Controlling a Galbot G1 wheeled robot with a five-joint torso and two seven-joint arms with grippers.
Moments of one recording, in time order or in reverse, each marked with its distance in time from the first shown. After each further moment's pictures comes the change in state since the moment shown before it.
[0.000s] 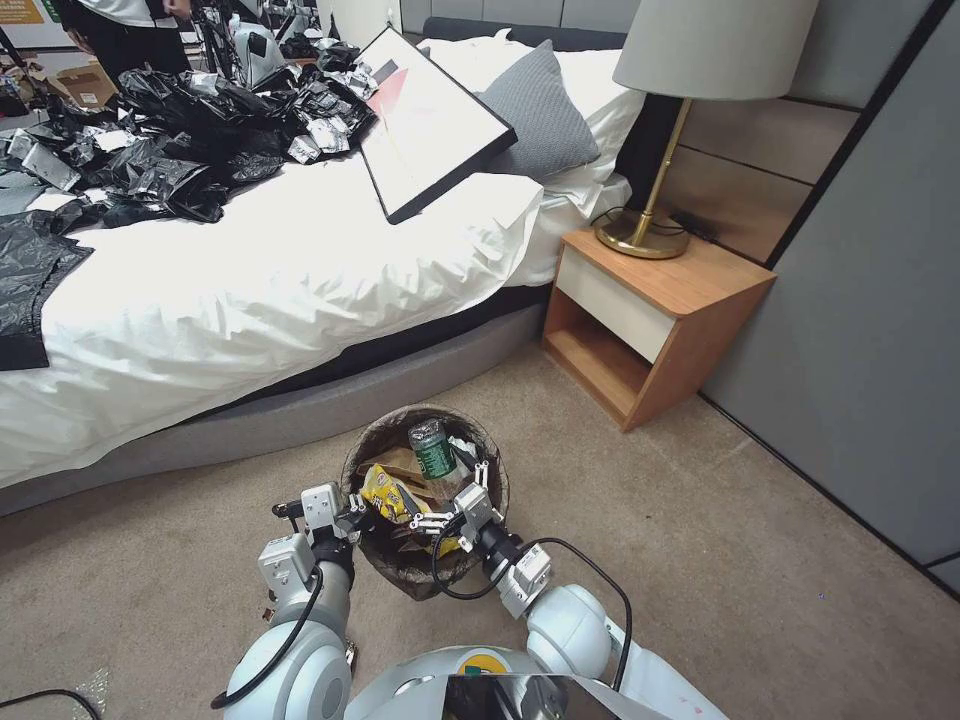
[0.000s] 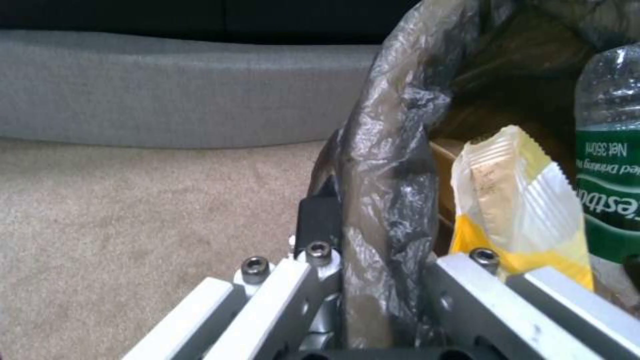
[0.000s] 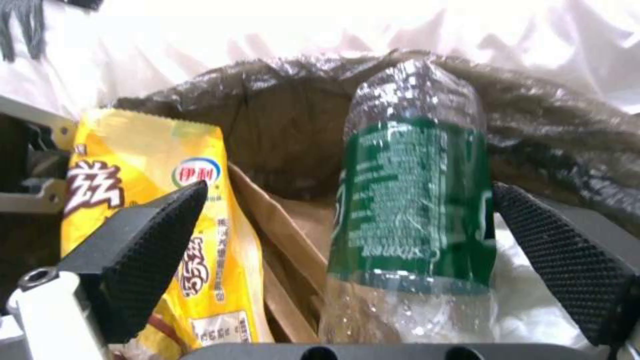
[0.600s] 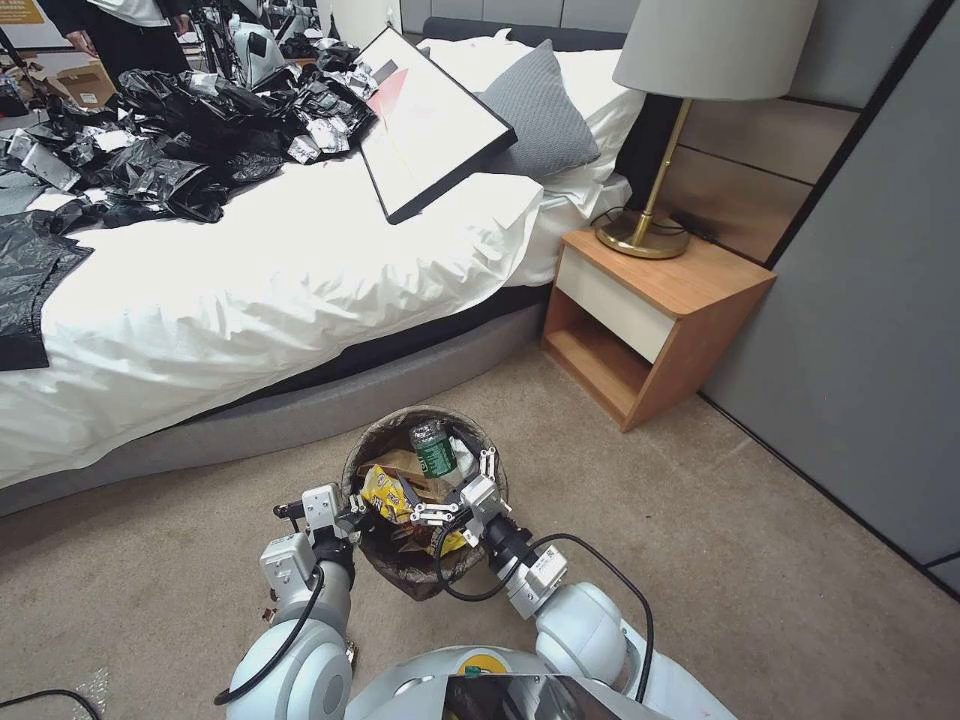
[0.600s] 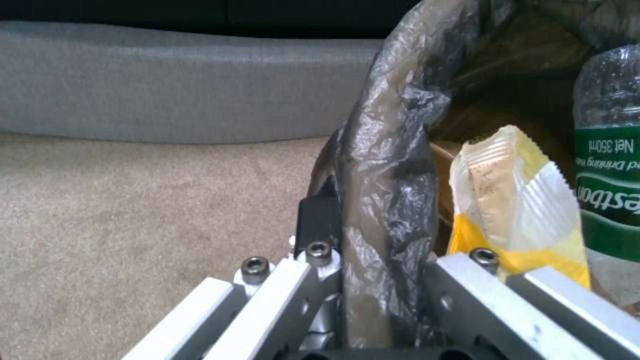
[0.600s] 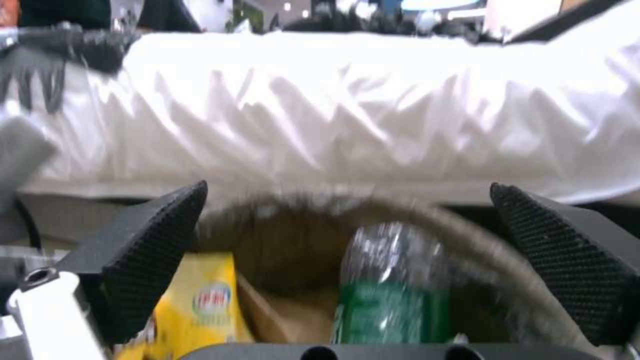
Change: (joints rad) left arm -0.008 0.000 -0.006 0.020 -0.008 -0.009 0.003; right arm -0.050 -0.012 0.049 0.149 -0.057 0.019 -0.010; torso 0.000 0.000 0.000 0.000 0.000
